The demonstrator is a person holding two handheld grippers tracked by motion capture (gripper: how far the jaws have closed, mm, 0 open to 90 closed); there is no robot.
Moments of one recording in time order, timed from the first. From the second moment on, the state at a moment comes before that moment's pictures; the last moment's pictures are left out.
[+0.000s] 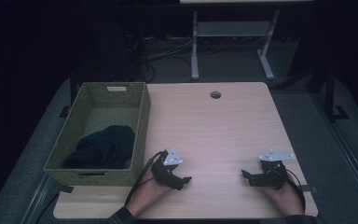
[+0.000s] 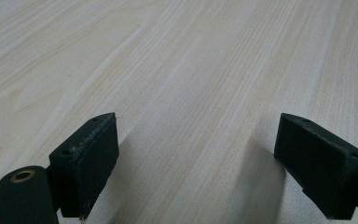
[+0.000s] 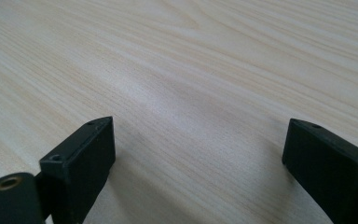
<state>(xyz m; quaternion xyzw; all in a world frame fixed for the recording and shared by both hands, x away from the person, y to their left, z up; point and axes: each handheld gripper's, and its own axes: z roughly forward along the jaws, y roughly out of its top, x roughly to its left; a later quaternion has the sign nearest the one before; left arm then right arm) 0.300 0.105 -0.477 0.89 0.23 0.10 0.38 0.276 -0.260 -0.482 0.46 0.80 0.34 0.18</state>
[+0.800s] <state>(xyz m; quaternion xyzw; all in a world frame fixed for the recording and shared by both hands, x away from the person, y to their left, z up) 0.302 0.105 -0.465 0.89 0.24 0.10 0.38 0.276 -0.260 -0.482 0.46 0.80 0.34 0.18</state>
